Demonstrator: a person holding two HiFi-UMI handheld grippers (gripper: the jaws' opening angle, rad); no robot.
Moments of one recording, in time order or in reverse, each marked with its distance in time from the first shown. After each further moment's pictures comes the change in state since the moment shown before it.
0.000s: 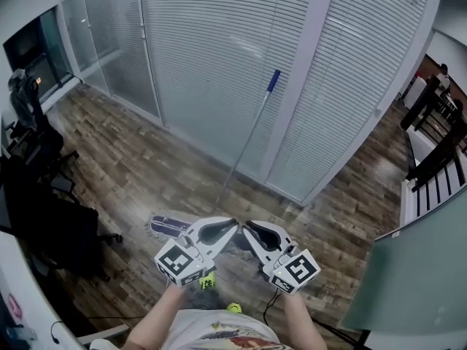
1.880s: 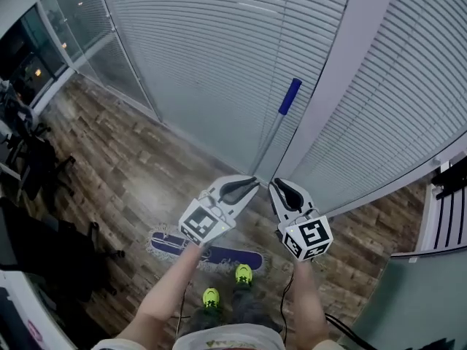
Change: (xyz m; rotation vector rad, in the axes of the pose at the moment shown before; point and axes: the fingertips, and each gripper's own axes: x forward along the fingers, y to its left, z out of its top) left arm 0.356 0.397 -0.075 0.190 0.087 -0.024; right arm 0.224 -0.505 -0.073 -0.007 0.131 -0.260
